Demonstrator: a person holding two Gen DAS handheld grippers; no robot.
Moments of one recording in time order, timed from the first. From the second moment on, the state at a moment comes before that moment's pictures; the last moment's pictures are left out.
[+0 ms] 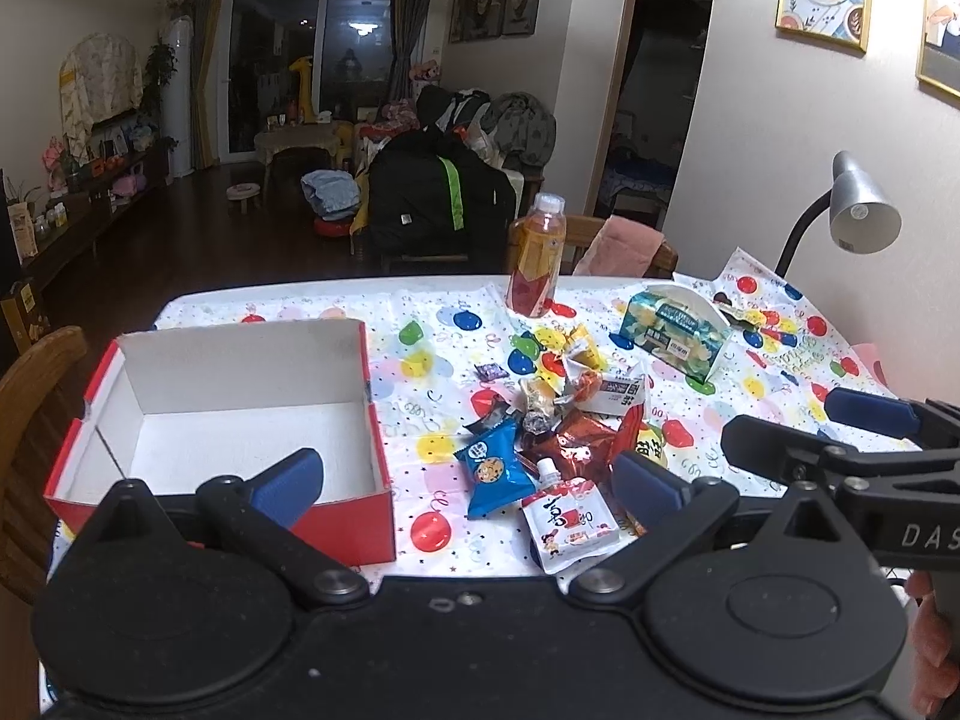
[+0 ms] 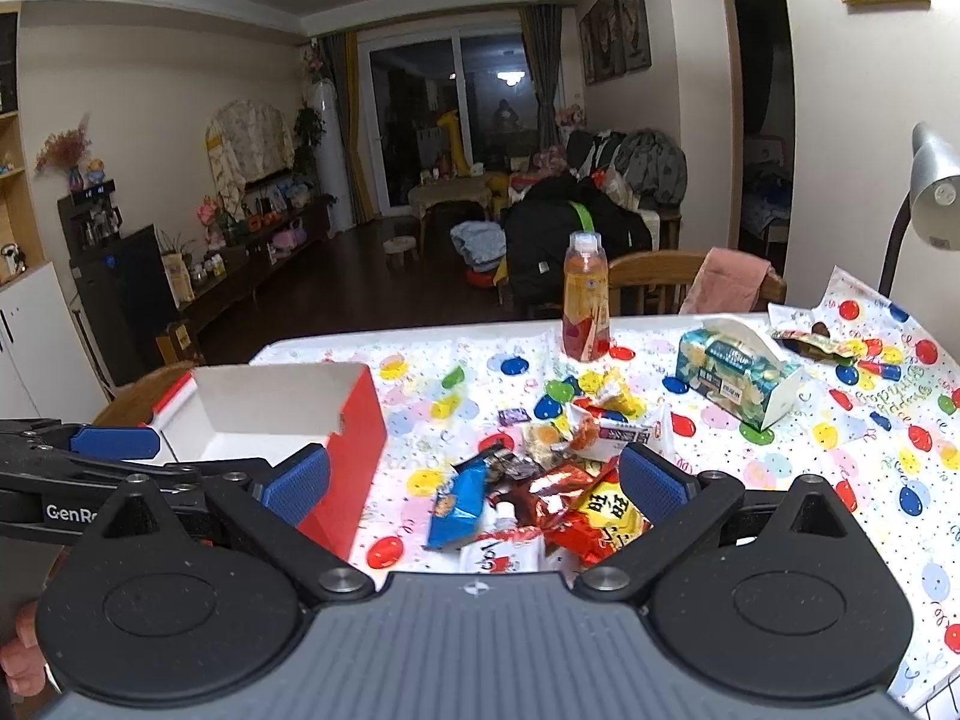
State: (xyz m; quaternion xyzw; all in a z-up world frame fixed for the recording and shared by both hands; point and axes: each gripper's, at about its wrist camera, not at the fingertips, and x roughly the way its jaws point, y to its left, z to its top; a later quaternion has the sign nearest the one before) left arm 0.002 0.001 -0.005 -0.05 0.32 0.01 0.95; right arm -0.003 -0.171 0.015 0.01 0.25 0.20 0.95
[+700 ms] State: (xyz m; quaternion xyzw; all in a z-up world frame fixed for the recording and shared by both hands) left arm 0.097 -0.055 -0.093 -0.06 0.40 0.00 0.91; right arm 0.134 -0.225 -0.057 -0.01 0.37 0.19 0.91
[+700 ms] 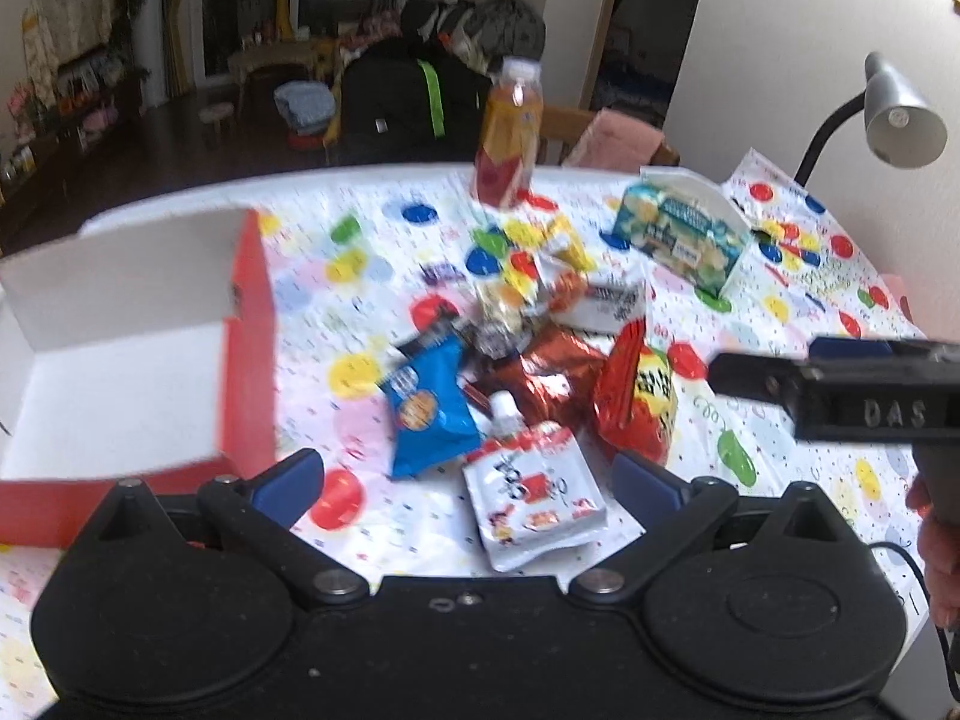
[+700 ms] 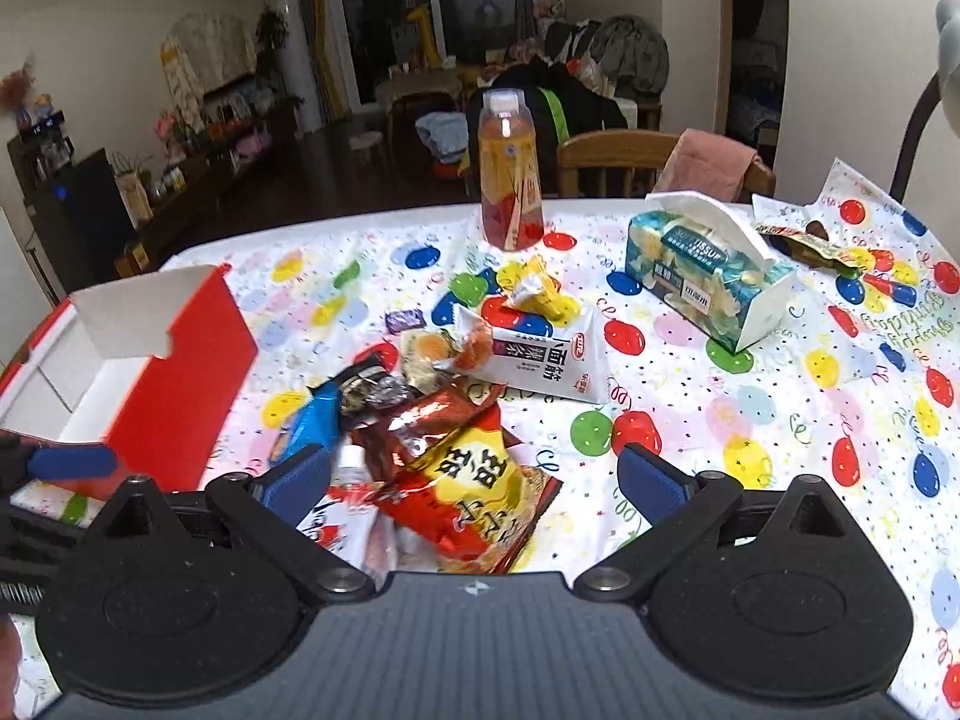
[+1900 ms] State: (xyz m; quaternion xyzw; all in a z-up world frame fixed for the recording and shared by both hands) left arm 0.169 -0.082 -0.177 -0.12 0.52 0.00 0.84; right arm 0.213 -0.195 -0.122 0.01 0.47 0.23 0.85
